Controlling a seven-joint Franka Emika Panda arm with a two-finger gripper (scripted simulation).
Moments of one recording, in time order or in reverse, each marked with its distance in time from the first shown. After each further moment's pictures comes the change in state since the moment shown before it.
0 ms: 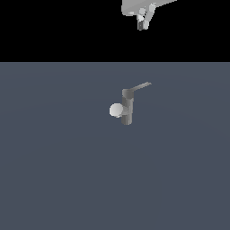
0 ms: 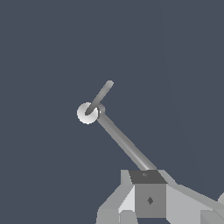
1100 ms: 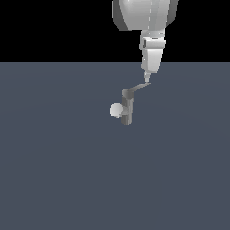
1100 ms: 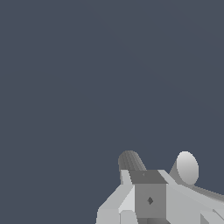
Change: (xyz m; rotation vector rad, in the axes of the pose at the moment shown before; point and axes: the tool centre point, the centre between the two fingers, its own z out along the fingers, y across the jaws) arm 0.115 -0.056 0.162 -0.025 0.065 0.621
